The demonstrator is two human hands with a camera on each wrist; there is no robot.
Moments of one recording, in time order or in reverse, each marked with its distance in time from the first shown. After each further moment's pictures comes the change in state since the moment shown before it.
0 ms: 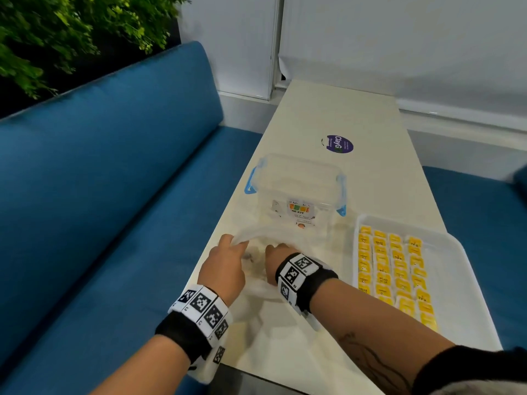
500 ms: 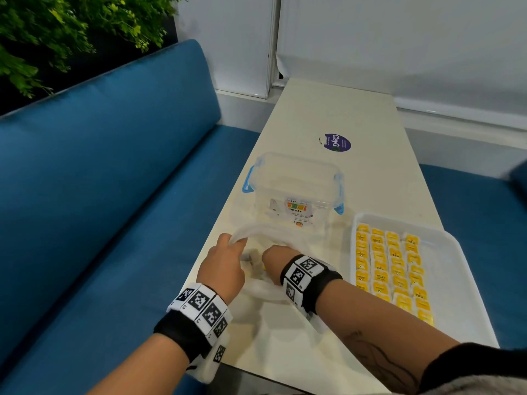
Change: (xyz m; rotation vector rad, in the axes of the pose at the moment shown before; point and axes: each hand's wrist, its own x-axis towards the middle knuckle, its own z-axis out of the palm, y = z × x) left_hand 0.001 0.001 0.001 -0.006 -0.006 -0.003; right_hand 0.002 0.001 -0.013 -0.016 -0.155 -0.107
